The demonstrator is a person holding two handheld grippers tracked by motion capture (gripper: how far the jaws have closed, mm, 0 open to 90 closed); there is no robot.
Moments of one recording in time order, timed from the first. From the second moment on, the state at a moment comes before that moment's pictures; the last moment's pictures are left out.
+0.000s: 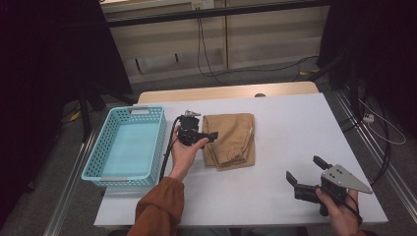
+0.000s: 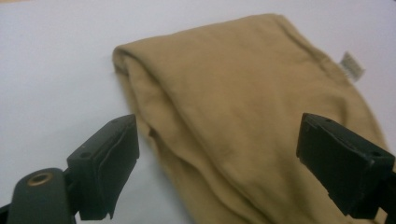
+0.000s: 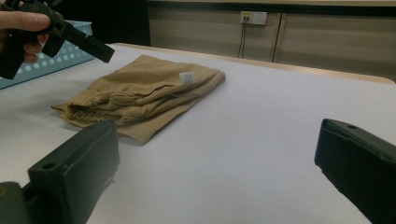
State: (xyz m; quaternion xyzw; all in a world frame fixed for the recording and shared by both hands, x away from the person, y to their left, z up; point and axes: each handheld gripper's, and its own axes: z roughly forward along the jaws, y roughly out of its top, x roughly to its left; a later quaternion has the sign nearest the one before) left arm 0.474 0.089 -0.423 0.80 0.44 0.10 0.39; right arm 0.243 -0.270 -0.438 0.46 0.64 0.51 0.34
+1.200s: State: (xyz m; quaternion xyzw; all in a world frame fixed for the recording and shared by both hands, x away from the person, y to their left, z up) left arm 0.482 0.084 -0.449 0.80 0.47 0.02 0.36; right arm 0.243 -0.268 -0.439 0.45 0.65 0.51 0.33
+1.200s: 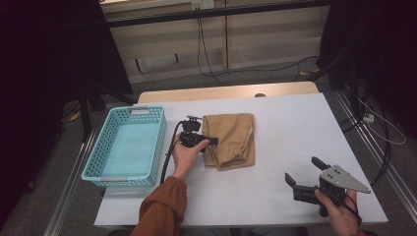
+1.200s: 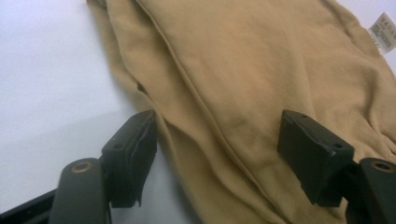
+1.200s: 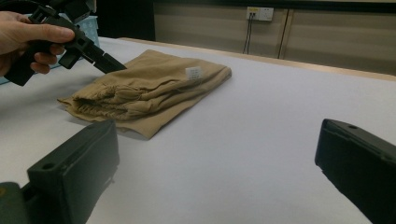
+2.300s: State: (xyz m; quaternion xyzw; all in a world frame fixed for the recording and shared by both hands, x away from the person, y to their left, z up) left arm 0.473 0.066 -0.448 0.82 0.46 0.03 0.34; right arm 0.244 -0.265 -0.441 0.45 0.67 0.50 0.32
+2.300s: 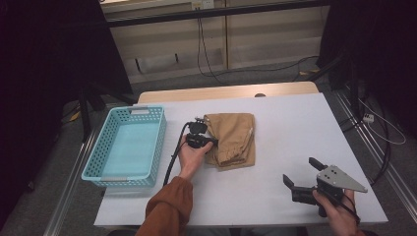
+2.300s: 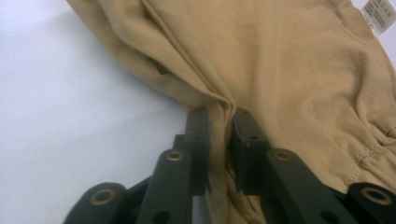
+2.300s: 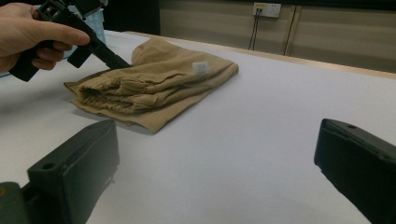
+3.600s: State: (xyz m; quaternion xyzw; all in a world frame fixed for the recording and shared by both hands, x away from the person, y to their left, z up) left arm 0.466 0.085 -0.417 0.76 0.47 -0.01 0.46; right arm 0.244 -0.266 -0.441 0.45 0.66 0.50 0.32
